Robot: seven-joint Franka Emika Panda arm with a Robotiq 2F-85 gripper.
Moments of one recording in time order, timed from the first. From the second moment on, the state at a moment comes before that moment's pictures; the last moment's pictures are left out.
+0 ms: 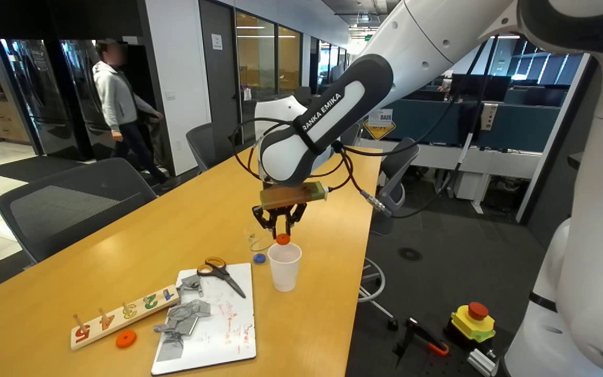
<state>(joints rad) 0.10 0.13 -0.02 -2.21 -0.19 2.40 0.70</state>
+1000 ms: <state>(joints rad) 0.12 0.16 0.02 -2.19 -0.18 2.40 0.70</state>
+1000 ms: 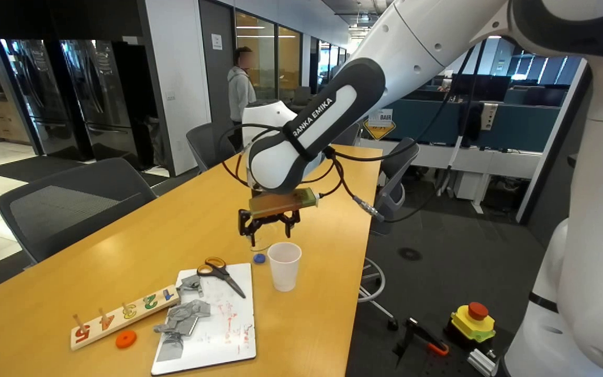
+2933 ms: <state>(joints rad) 0.40 0.80 0.16 -1.47 -0.11 2.31 0.43</state>
